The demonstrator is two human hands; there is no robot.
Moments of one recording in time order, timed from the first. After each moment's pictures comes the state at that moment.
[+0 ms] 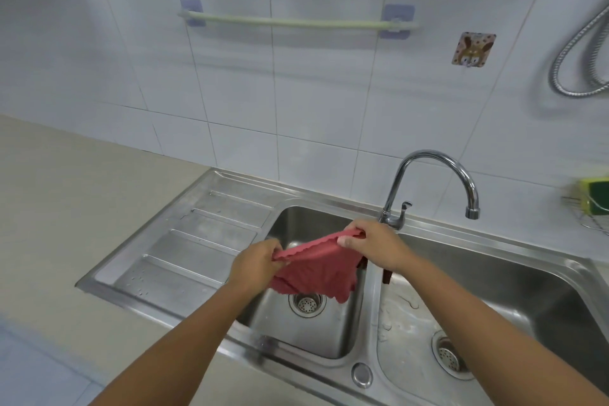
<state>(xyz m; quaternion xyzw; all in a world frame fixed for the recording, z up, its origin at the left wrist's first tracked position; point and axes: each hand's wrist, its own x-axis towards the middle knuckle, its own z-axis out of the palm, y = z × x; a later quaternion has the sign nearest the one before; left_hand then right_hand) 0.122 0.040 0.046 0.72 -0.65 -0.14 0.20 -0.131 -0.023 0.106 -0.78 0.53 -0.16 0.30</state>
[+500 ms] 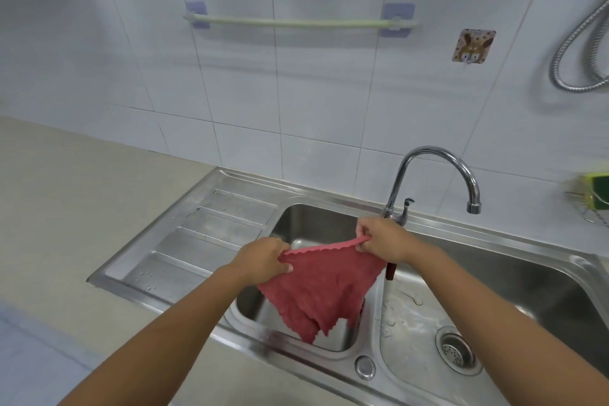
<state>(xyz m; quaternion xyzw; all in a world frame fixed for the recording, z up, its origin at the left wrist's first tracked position) 0.133 0.036 0.063 0.64 -0.75 -0.17 0.06 -0.142 -0.025 0.115 -0.82 0.50 -0.06 0.25</state>
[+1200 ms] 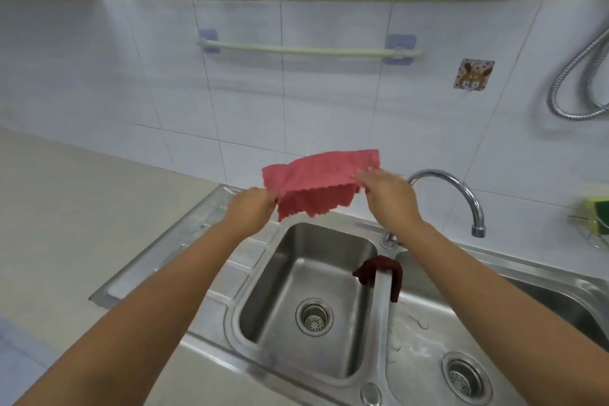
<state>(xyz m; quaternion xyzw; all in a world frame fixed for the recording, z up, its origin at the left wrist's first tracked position) 0.167 -0.016 0.161 0.66 -0.72 0.03 0.19 -0.115 -0.072 0.180 -0.83 0.48 -0.28 -0.08</state>
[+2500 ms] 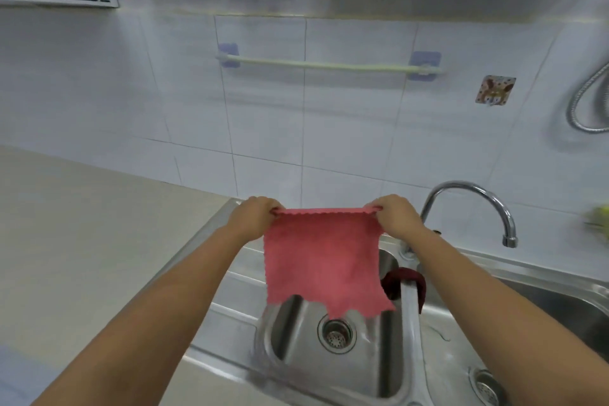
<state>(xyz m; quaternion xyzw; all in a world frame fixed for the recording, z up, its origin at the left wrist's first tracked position) 0.240 -0.023 0.168 0.67 -0.72 -0.11 0.18 -0.059 -0.079 0.169 -0.75 0.61 -0.21 0.18</state>
